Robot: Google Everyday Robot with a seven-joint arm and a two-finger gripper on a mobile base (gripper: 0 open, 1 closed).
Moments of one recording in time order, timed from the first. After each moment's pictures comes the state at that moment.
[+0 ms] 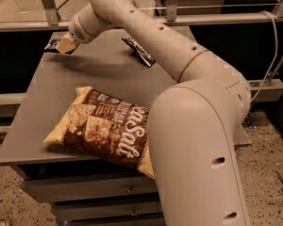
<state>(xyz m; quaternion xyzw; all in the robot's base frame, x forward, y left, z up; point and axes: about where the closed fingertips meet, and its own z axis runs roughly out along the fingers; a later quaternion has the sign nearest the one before) 0.777 0.232 0.888 -0.54 0.71 0.22 0.40</state>
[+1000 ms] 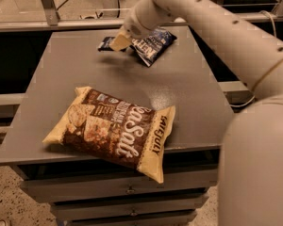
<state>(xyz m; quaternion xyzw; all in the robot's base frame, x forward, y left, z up) 0.753 0.056 0.906 -0.54 0.74 0.12 0.39</state>
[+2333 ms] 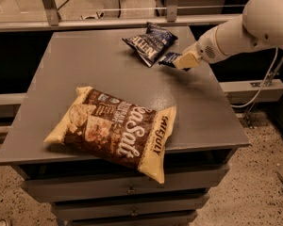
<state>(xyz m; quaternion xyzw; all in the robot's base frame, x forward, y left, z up) 0.679 -0.159 0.882 -0.40 0.82 0.11 0.40</state>
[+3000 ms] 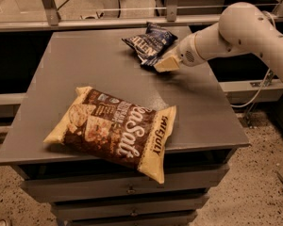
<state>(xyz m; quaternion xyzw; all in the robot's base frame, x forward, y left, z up) 0.700 -0.105 0.857 -0.42 0.80 0.16 0.40</state>
